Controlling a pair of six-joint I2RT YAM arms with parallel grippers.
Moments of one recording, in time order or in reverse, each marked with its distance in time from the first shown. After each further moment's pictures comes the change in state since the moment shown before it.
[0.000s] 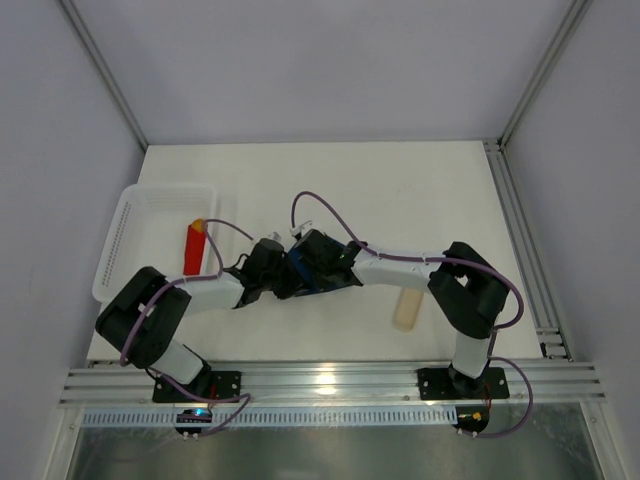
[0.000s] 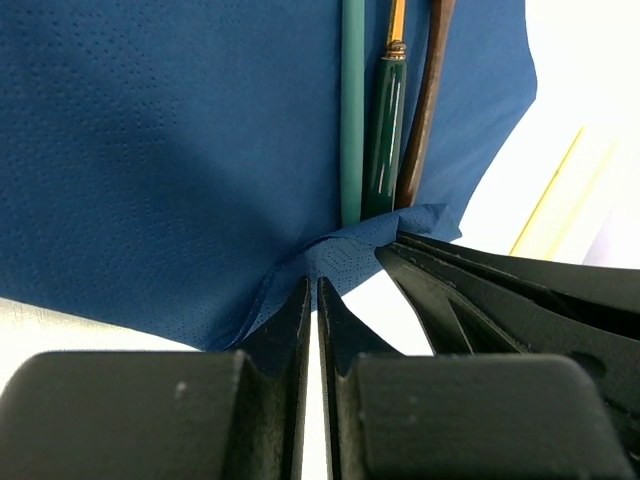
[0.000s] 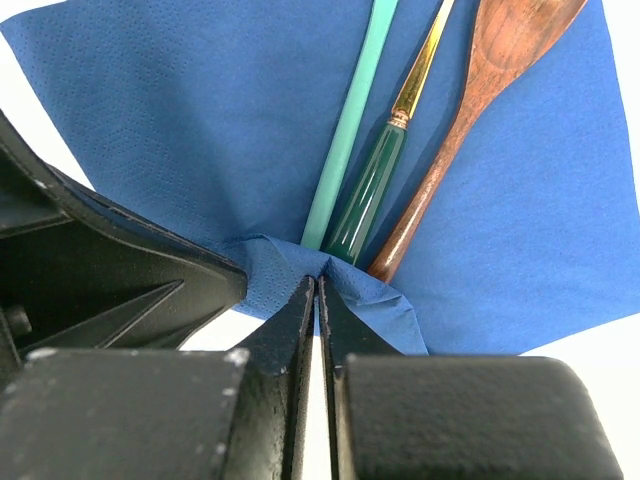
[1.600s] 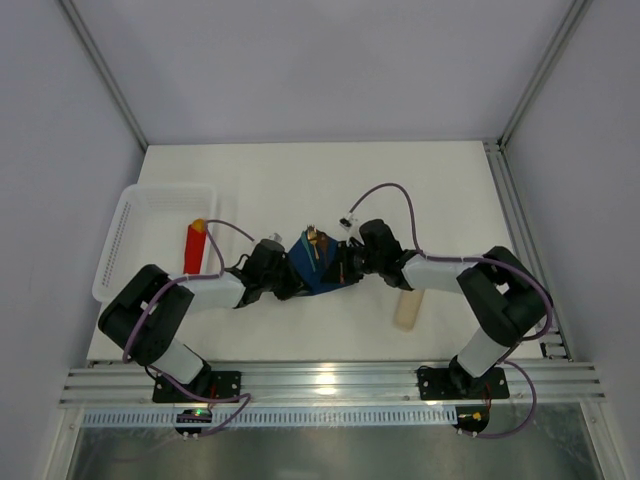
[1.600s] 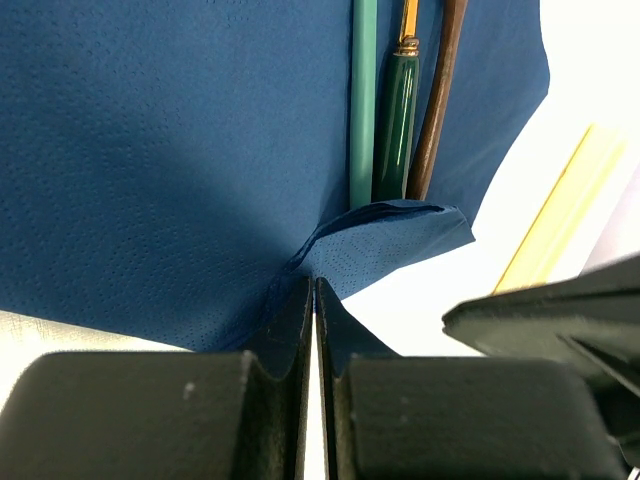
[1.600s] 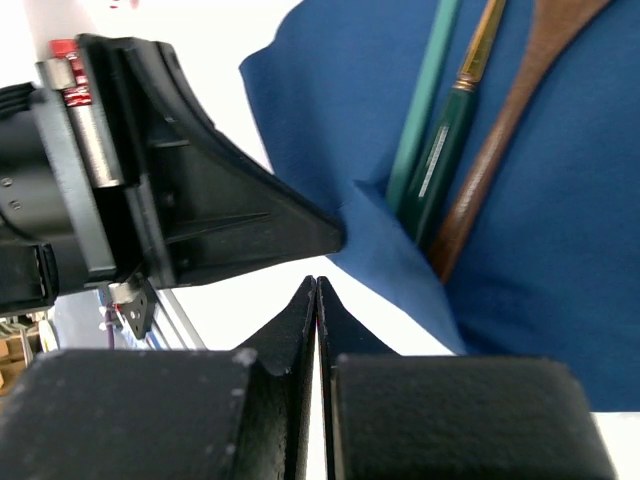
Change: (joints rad) left arm 0.000 0.021 0.000 0.010 0.008 0.002; right arm -0.306 -0.193 -0.435 0.604 -0.713 0.292
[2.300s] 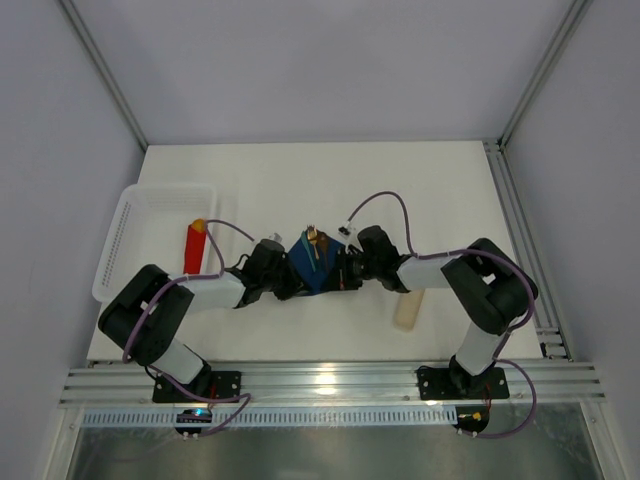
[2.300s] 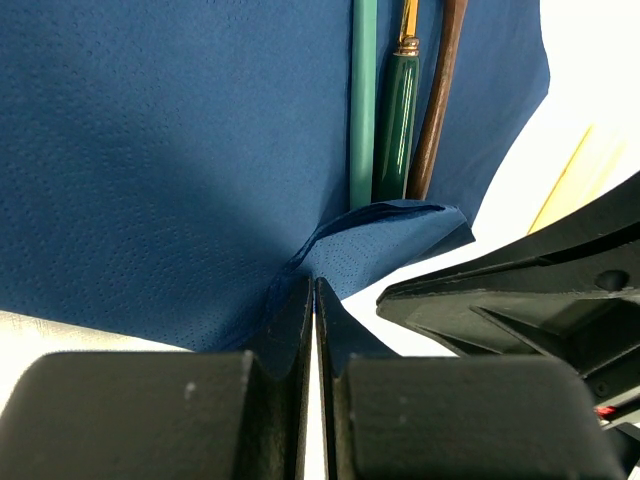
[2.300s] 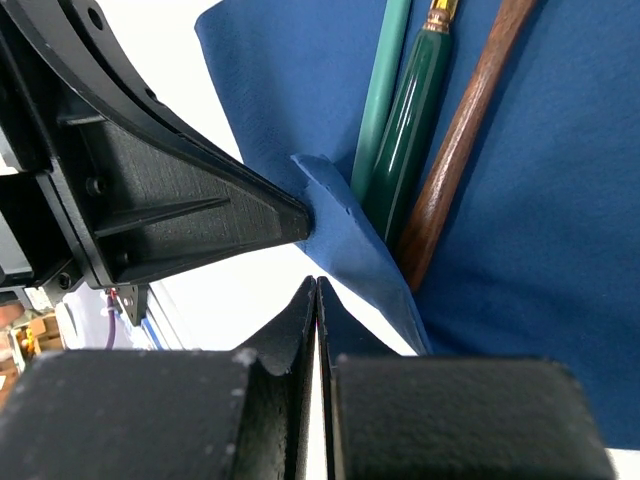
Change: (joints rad) left arm 0.000 0.000 0.000 0.000 0.000 0.000; right arm -0.010 0.105 -0.027 0.075 -0.059 0.033
